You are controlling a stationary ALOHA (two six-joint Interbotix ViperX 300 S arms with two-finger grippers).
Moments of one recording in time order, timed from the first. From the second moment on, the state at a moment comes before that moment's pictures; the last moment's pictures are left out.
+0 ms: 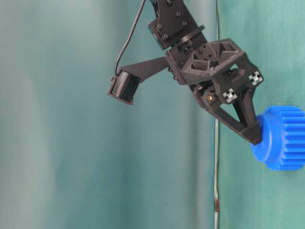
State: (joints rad) left arm -0.01 -0.96 1.17 0.01 -0.24 0.00; right arm -0.12 0.24 0.66 0.06 -0.36 -0.04
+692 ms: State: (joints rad) left arm -0.01 -0.96 1.17 0.02 -0.24 0.00; right arm -0.12 0.24 0.66 0.06 -0.36 -0.04
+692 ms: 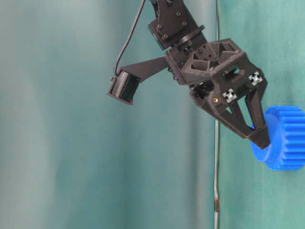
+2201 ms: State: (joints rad) left arm -0.01 -0.96 1.17 0.01 -0.24 0.00; right arm -0.11 -0.34 0.99 0.06 -0.31 -0.04
